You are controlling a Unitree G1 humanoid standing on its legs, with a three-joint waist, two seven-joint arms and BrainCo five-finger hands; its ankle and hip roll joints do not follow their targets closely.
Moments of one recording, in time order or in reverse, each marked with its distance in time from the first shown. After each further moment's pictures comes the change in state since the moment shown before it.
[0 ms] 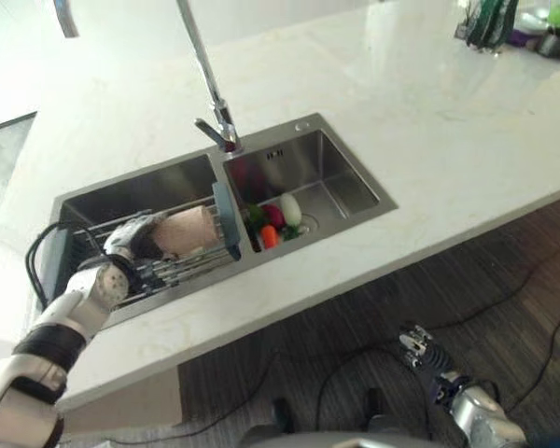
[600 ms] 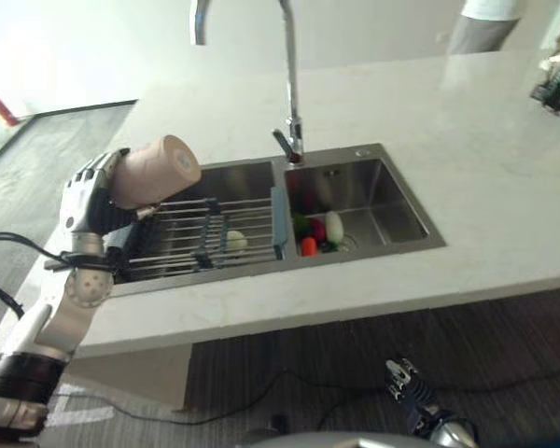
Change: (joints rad) left arm 0.360 -0.019 0.449 -0.497 0.105 -0.021 0.340; right arm 0.008 0.150 0.002 0.189 0.023 -0.072 0.011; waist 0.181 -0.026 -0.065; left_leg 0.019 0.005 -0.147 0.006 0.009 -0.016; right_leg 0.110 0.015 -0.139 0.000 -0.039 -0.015
